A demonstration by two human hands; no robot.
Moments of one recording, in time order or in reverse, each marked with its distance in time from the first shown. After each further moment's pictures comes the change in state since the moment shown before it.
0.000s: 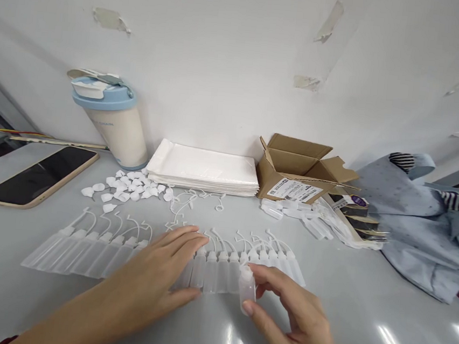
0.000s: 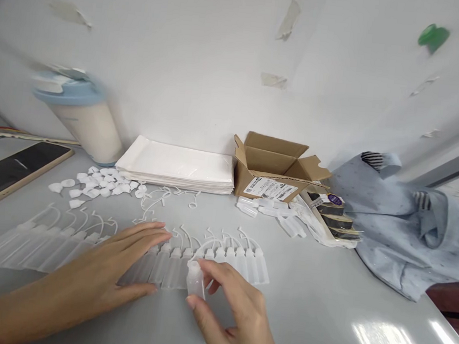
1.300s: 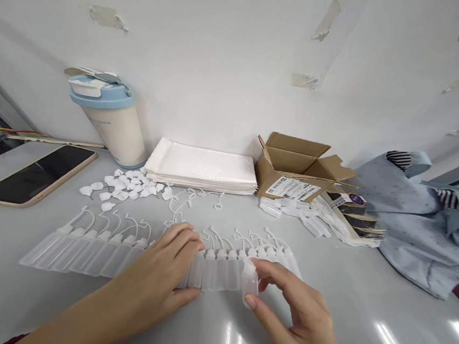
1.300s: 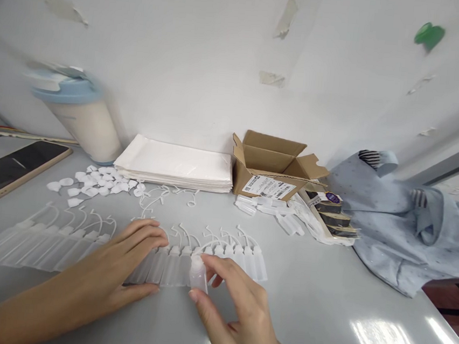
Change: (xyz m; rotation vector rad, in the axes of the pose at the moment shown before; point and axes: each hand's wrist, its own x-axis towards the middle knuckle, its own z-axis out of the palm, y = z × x) left_hand 0.004 0.008 0.007 -0.023 0.047 0.065; right_hand 0.005 -0.003 -0.004 -0.044 0.054 -0.053
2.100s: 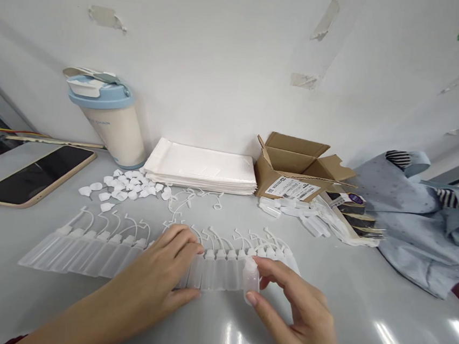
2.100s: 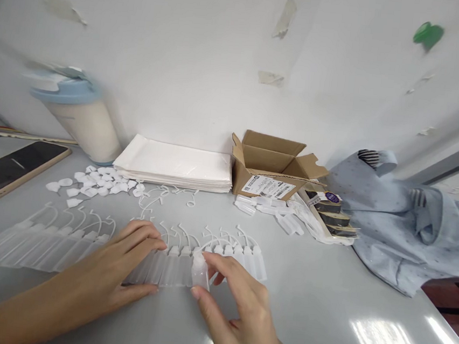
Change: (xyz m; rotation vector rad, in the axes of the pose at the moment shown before) left_hand 0.001 0.003 -0.001 -0.025 0.021 -0.010; right_hand -0.005 0.006 -0.003 0.011 -0.047 0.035
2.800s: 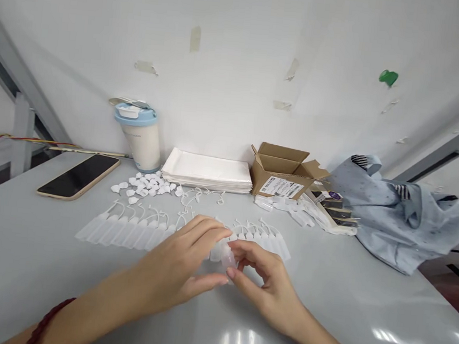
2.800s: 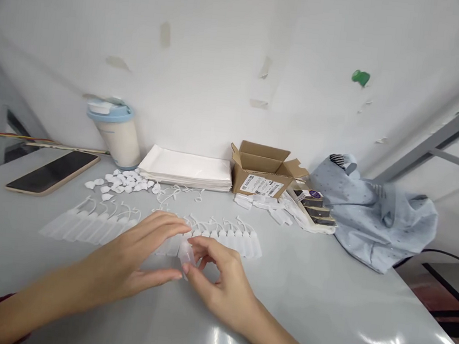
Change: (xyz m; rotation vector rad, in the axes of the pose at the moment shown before) left_hand -0.007 0.047 -0.036 -0.101 0.099 0.212; right_hand 0.000 -0.026 0.021 0.260 -0.109 0.123
